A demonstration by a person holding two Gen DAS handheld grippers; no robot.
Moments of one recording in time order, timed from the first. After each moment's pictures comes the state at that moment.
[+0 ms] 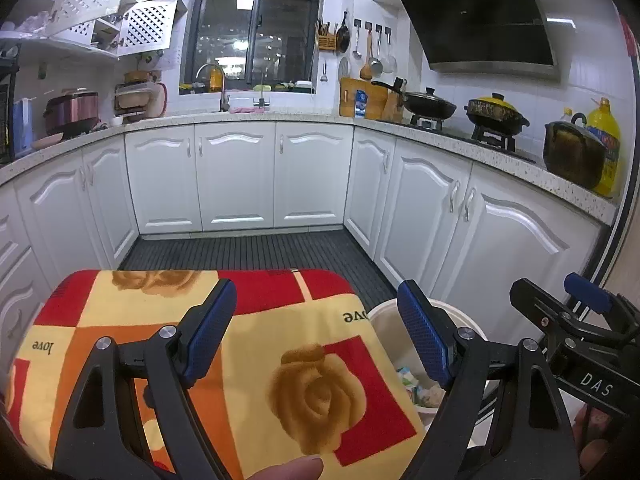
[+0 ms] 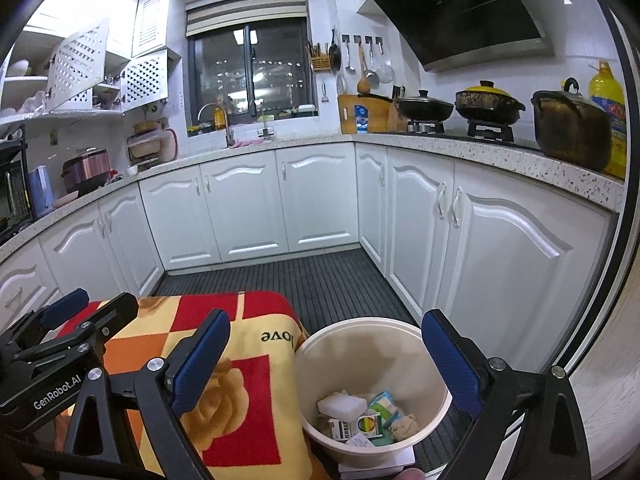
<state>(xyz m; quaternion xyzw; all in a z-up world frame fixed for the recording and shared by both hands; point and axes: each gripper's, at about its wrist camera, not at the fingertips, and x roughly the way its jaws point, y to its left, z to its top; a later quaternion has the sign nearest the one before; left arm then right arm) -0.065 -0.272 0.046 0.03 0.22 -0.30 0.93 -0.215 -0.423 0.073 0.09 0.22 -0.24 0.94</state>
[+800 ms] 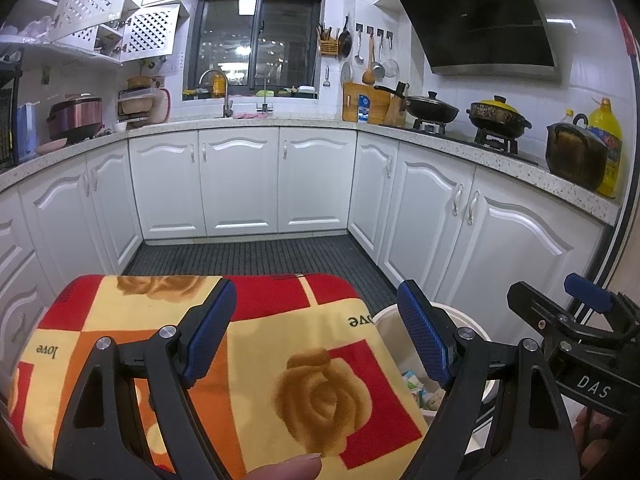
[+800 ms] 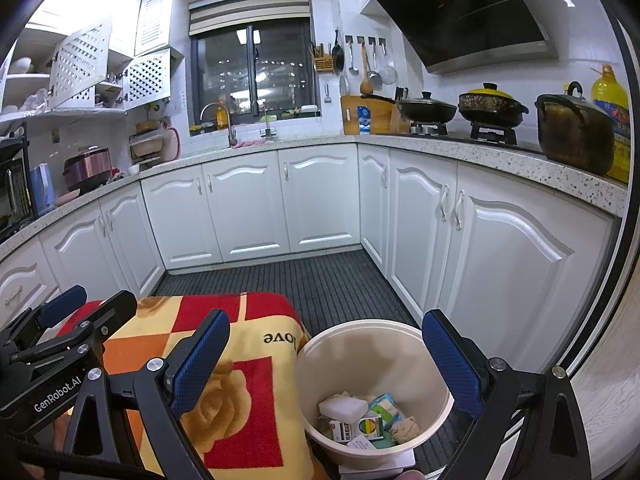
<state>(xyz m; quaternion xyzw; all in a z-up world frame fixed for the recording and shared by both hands) -0.067 -0.272 0.048 0.03 0.21 -0.29 0.93 -0.213 -0.419 0.073 0.08 0.22 -0.23 0.94</state>
